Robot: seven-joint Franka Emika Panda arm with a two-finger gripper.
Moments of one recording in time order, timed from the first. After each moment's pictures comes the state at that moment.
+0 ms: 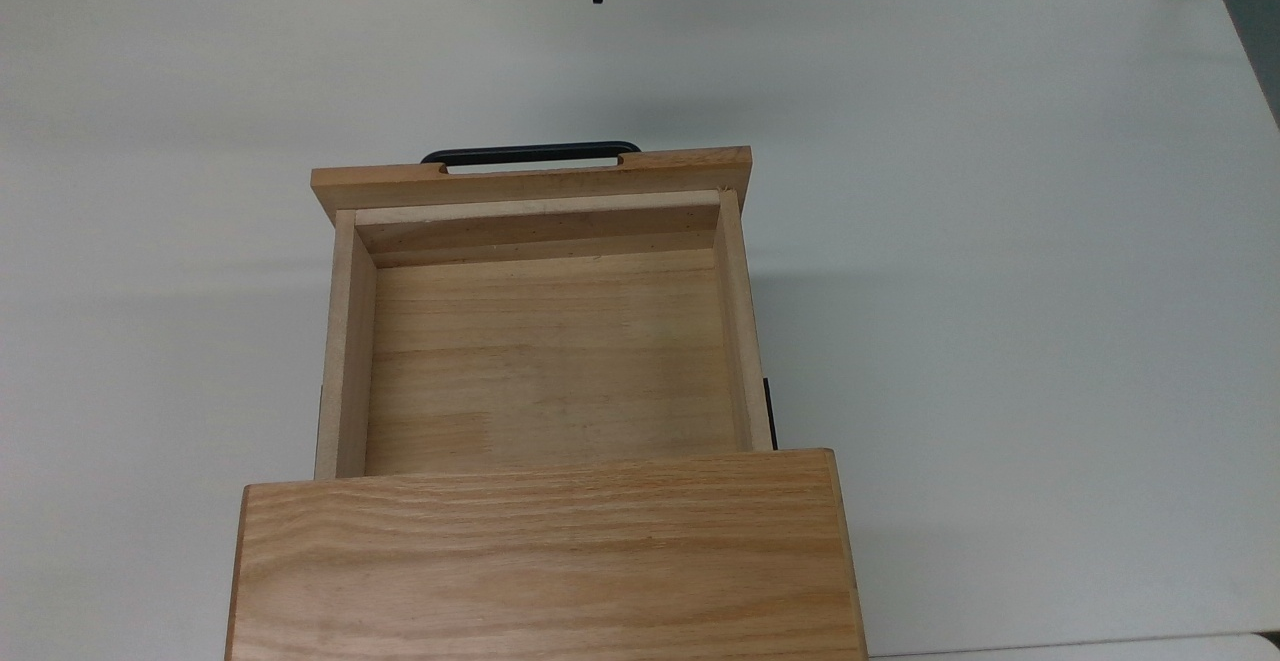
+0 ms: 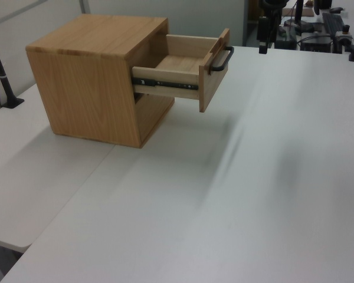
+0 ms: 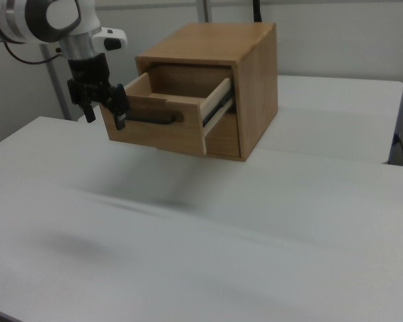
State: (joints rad) arm 0.10 0.00 -0.04 -1.62 0.00 1.63 0.10
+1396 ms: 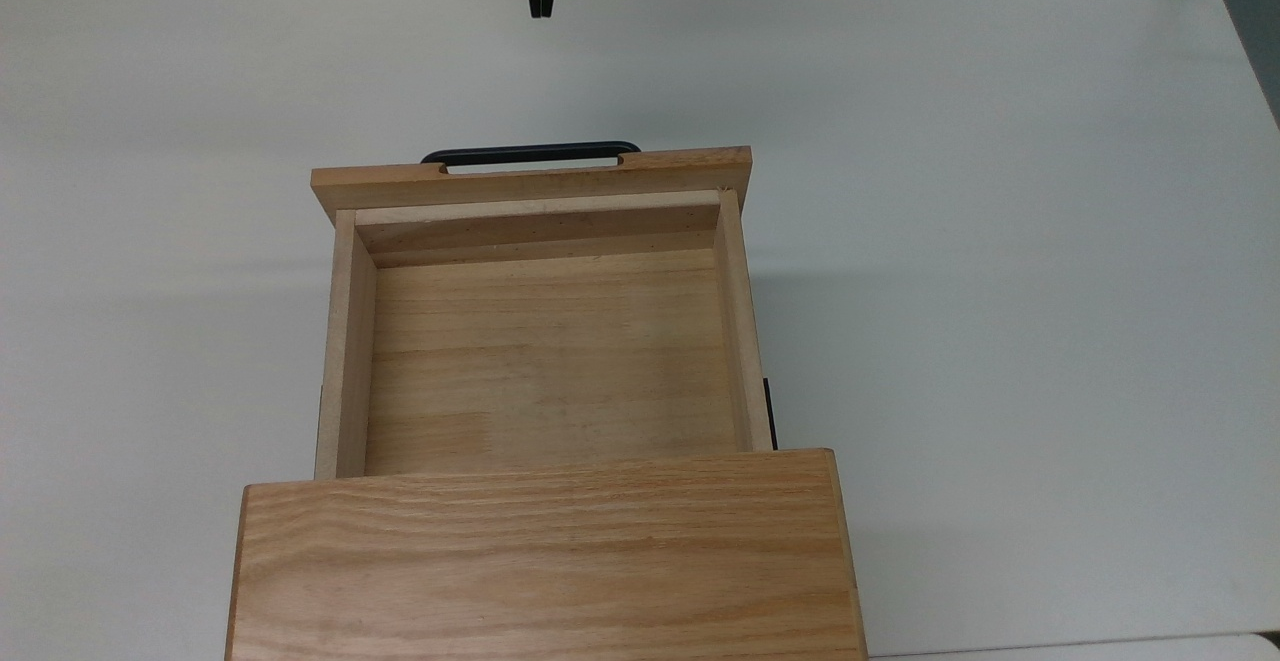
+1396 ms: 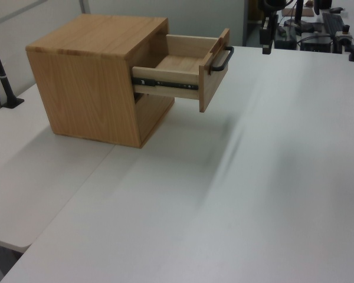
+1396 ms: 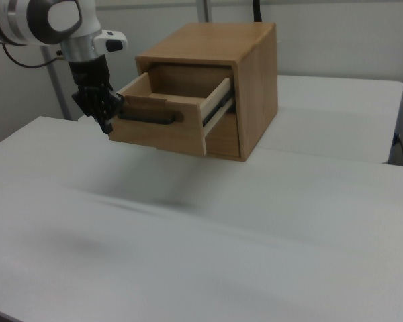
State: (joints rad) arm 0.11 0.01 -0.04 -1.62 0.00 1.63 0.01
